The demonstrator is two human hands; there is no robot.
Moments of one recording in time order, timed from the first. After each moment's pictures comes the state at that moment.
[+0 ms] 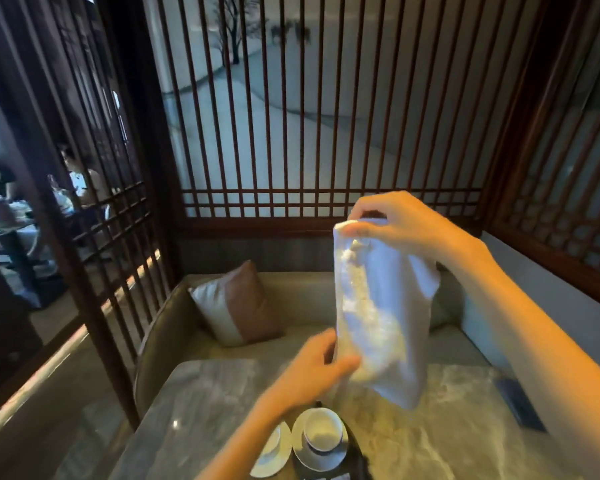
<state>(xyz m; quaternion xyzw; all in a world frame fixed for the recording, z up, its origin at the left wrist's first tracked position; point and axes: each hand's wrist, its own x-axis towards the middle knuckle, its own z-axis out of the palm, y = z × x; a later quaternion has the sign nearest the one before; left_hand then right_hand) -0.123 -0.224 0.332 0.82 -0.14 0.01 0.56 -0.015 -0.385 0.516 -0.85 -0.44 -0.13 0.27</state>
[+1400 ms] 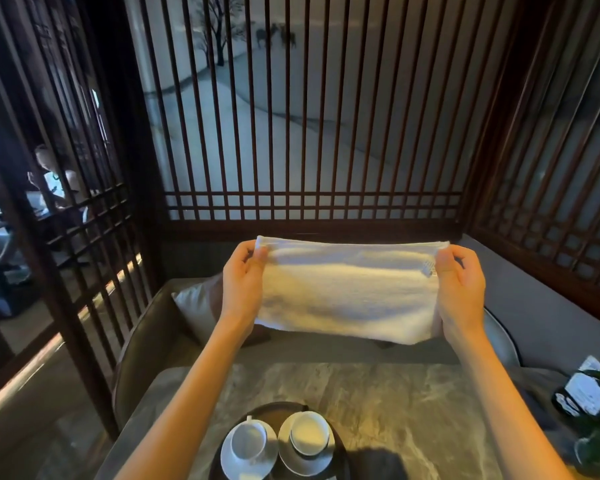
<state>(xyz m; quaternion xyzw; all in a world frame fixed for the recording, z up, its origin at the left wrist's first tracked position) -0.056 -0.159 0.391 0.73 0.02 0.34 0.59 -0.020 -0.457 0.397 -0.66 -0.10 -0.33 0.67</state>
